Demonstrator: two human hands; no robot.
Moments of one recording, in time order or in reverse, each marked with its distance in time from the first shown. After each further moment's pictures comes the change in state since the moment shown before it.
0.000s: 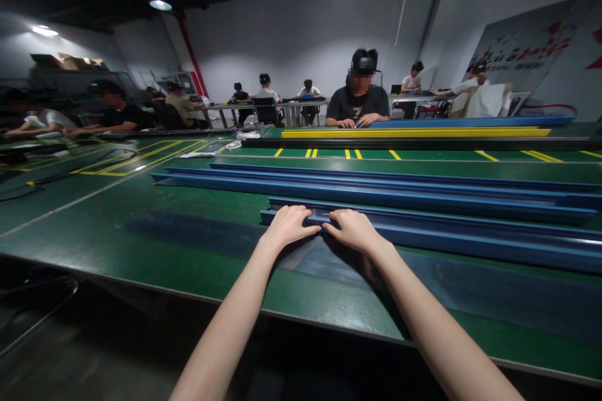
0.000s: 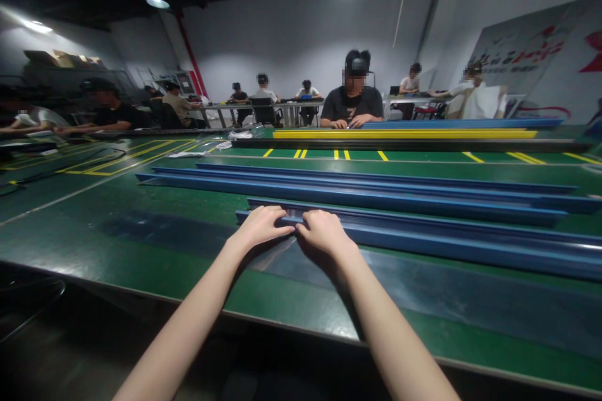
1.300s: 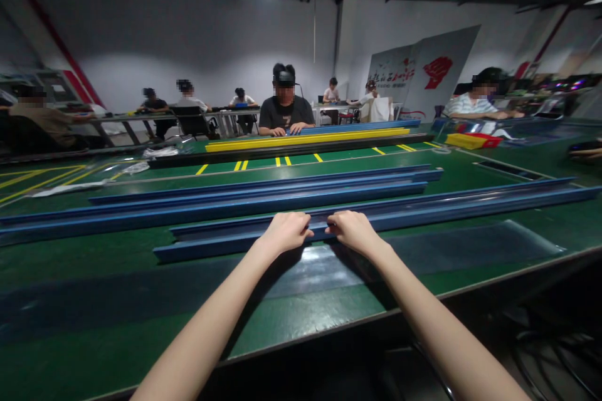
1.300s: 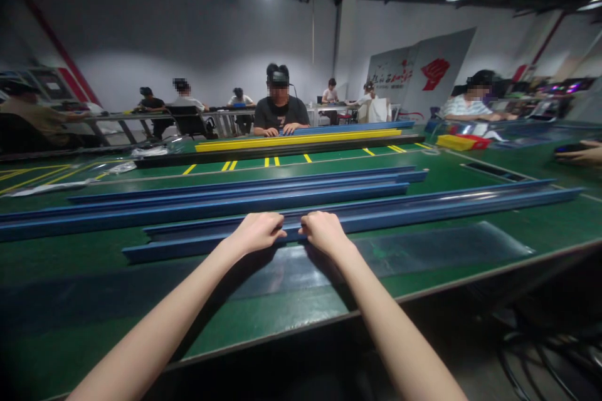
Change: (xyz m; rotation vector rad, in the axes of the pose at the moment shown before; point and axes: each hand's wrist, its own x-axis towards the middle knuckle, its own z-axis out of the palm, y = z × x) left_hand 0.076 0.127 0.007 0.054 -0.122 0.347; right_hand -0.101 0.107 -0.032 -0.165 0.059 0.293
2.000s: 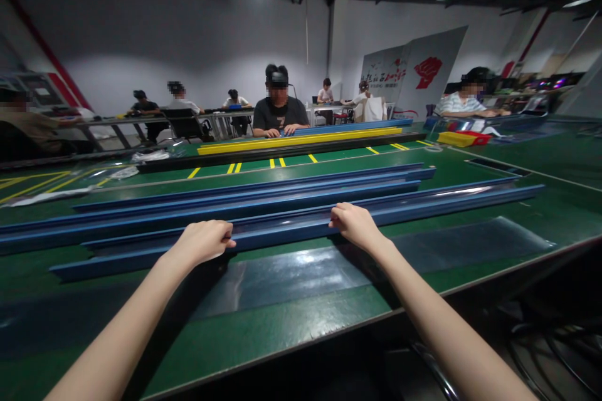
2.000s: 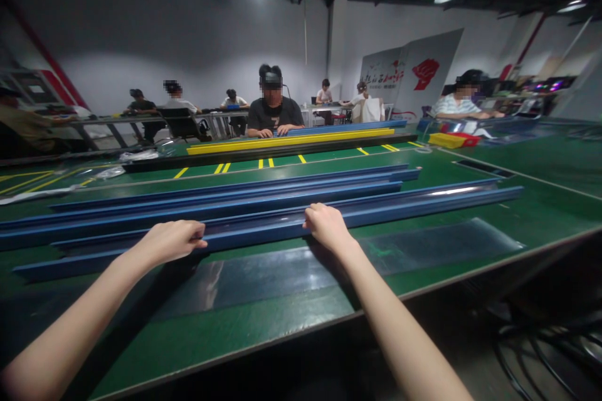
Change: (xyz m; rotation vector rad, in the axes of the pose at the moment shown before) left_hand -0.076 -0.094 -0.028 0.096 -0.264 -0.399; right_hand -0.001 0.025 0.002 0.025 0.110 0.023
